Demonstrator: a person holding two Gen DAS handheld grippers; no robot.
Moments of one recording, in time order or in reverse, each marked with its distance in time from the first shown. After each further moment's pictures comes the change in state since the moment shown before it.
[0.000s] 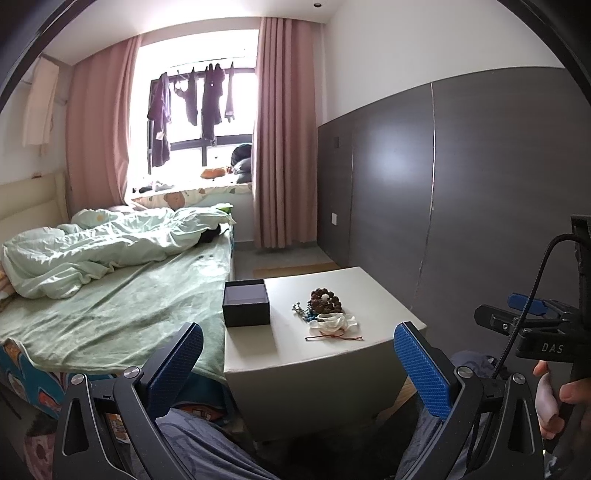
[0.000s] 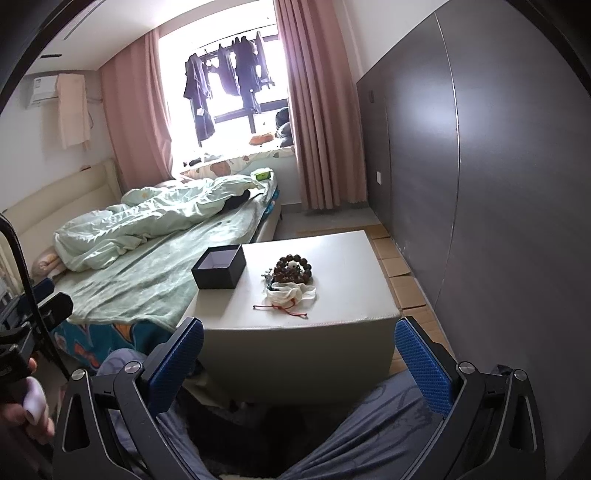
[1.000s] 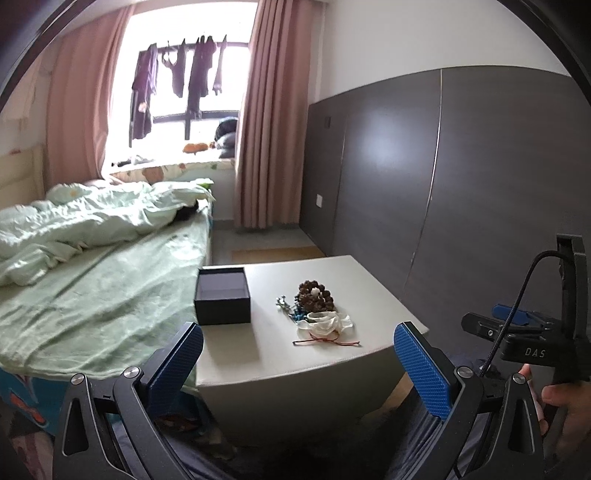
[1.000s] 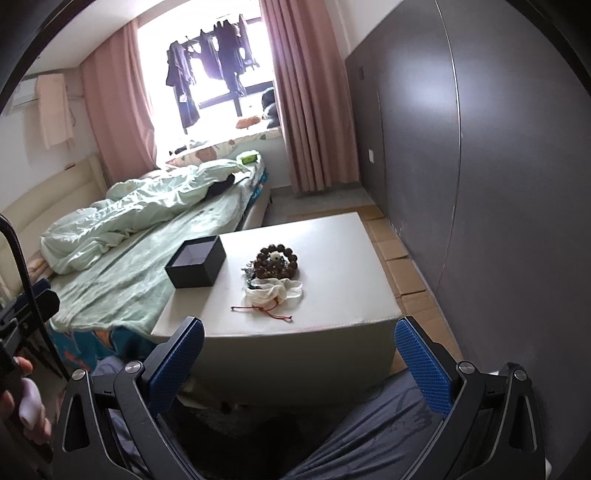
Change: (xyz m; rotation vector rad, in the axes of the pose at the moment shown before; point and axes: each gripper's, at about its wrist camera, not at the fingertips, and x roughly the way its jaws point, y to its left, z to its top) left arm 0.089 0.017 0.008 -0.056 0.097 -0.104; right arm 0.068 -0.022 0.017 0.047 0.084 -0.020
